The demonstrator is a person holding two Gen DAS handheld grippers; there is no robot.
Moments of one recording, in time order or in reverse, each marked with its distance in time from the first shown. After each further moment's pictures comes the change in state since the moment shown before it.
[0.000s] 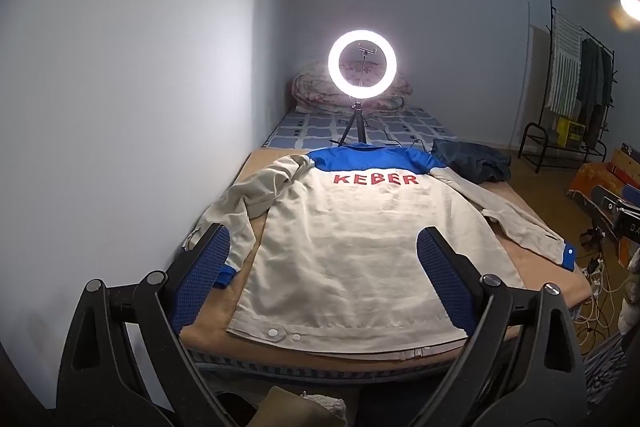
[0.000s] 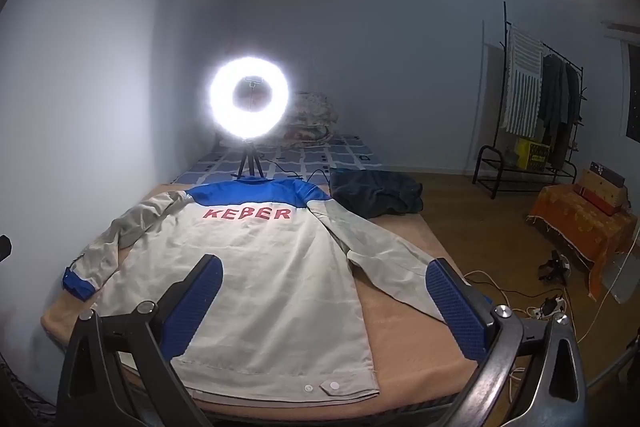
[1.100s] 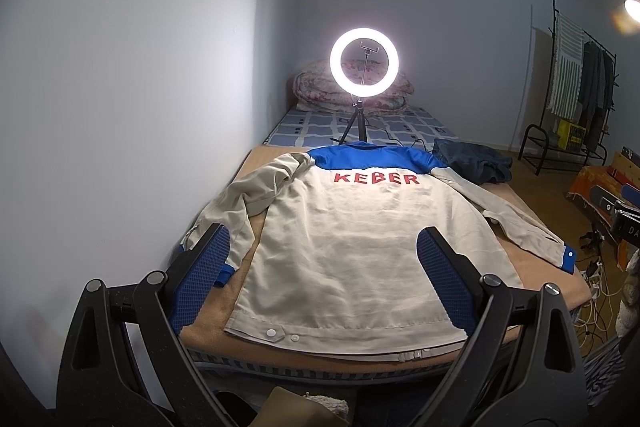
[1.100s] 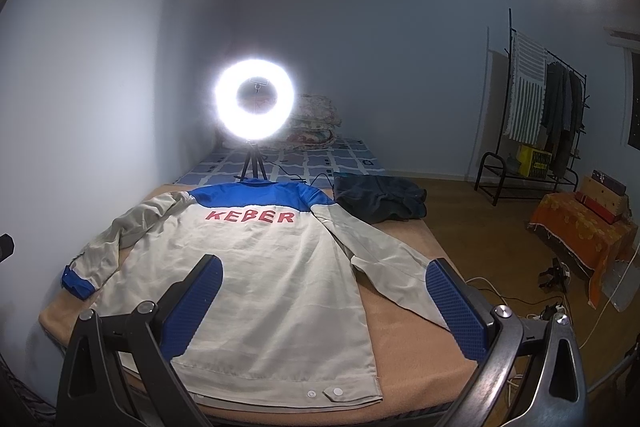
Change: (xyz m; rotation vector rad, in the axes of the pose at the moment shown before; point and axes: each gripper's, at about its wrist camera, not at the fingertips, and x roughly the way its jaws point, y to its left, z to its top) left arm 0.002 0.002 0.002 -0.011 0.001 -0.003; right arm 0.001 0.017 0.003 -0.022 -0.005 -0.013
